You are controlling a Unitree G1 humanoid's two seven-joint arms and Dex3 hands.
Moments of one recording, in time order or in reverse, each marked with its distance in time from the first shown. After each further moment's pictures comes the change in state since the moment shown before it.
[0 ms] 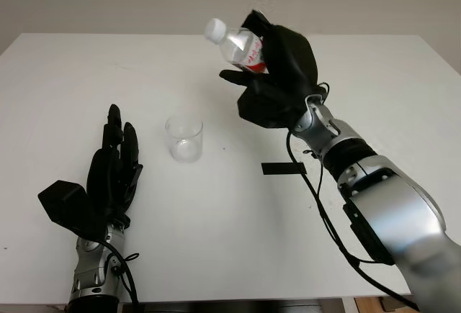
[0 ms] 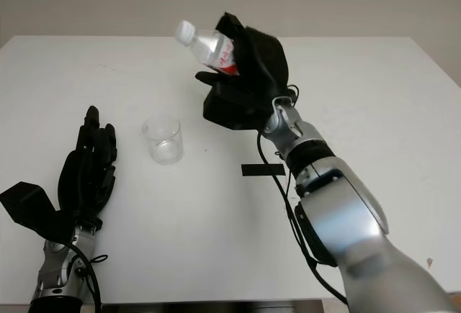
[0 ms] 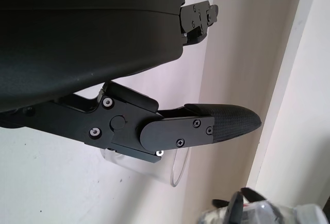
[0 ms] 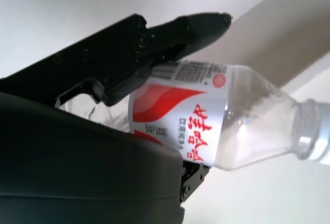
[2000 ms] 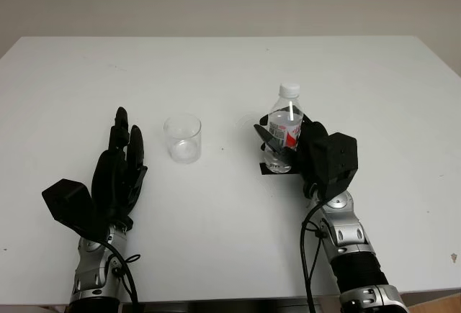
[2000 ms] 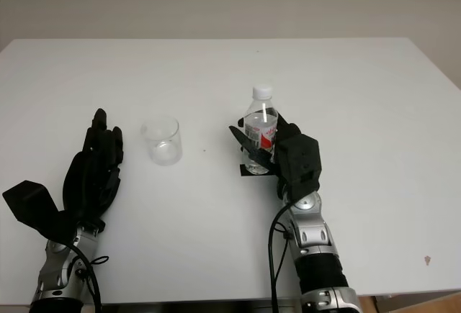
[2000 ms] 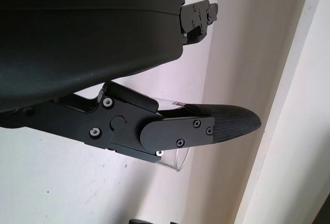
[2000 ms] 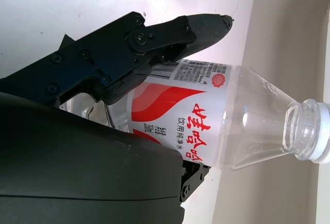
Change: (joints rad) left arm 0.010 0.002 -0.005 -0.017 -0.009 0.032 -0.026; right arm 0.672 0.171 -0.288 -0.774 0.323 0.397 0.349
